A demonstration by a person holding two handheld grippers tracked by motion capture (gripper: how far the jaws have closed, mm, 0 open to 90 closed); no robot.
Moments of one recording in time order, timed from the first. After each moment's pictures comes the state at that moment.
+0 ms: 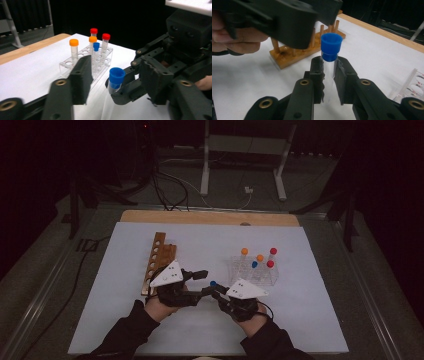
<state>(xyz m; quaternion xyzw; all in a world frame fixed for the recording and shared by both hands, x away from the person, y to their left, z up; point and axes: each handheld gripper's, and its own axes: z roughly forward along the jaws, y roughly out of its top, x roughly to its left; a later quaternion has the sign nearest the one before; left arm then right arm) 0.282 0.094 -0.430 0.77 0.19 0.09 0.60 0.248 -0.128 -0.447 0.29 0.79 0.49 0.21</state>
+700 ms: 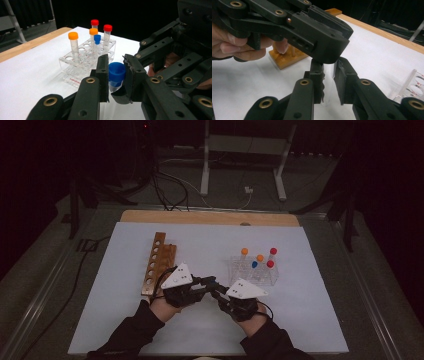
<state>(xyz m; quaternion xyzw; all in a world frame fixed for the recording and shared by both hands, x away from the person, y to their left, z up) 0.283 0.079 -0.434 0.79 0.19 0.11 0.57 0.249 -0.127 -0.447 0.29 0.79 0.49 0.21</state>
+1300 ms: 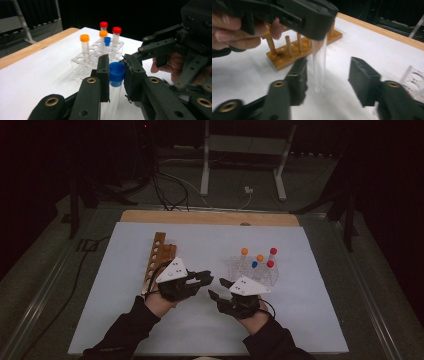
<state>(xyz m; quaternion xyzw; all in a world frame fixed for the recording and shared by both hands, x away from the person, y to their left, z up) 0.292 0.092 -0.423 0.79 0.20 0.12 0.57 0.254 -0.132 -0.447 0.31 0.79 0.49 0.21</state>
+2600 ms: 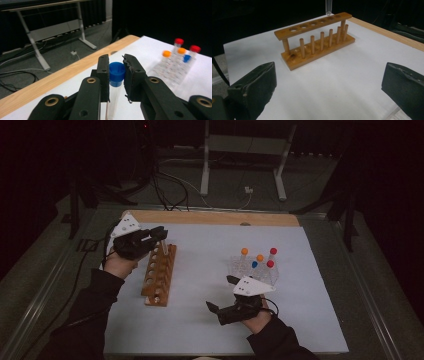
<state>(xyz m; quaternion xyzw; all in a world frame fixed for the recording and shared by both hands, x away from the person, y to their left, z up) 0.360 0.193 -0.365 0.75 0.31 0.24 0.53 0.254 -0.140 -0.442 0.27 0.79 0.52 0.17</state>
